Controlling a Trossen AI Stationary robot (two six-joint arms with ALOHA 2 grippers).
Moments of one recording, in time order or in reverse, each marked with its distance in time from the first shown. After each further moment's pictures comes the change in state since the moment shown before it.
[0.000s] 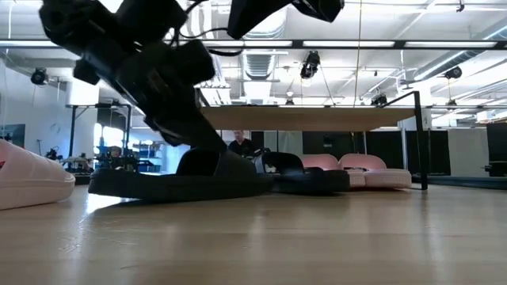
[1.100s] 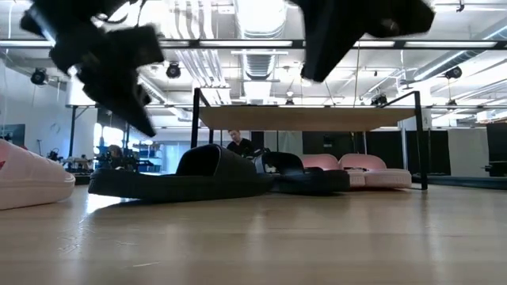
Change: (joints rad) left arm -0.067 -0.370 -0.013 -0.624 -0.173 -0.075; right arm 0.066 -0.024 -0.150 -0.142 -0.223 0.403
